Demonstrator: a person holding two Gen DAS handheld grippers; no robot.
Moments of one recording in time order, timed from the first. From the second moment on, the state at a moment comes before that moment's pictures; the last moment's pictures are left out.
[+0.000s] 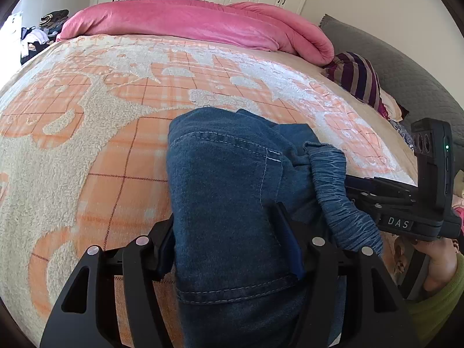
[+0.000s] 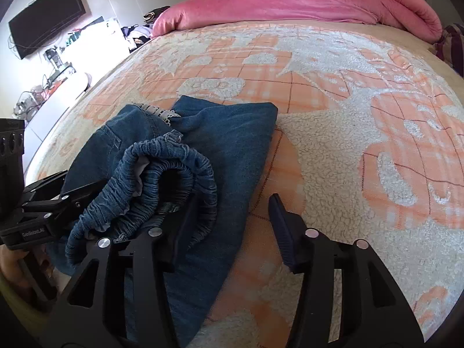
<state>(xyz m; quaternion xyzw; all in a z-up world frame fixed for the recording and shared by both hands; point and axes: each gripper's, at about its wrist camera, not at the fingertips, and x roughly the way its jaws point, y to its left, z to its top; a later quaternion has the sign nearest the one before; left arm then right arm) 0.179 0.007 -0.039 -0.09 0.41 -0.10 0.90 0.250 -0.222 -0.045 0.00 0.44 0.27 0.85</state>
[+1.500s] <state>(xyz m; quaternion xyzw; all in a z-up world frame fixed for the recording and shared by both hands) 0.046 0.020 0.033 -0.07 0.31 -0.07 0.95 0.090 -0.249 0.036 -0.02 0.27 0.23 0.93</state>
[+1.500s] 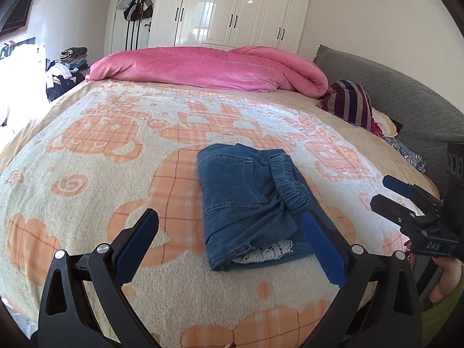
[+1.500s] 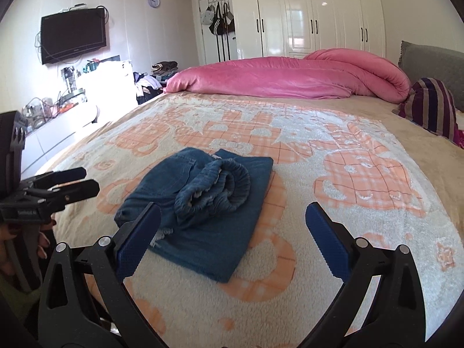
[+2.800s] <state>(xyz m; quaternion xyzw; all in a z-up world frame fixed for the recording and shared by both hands) 0.021 0.015 -0.018 -0.07 0.38 -0.04 0.92 0.074 -0.252 -0.018 -0.03 0.36 0.21 0.91</state>
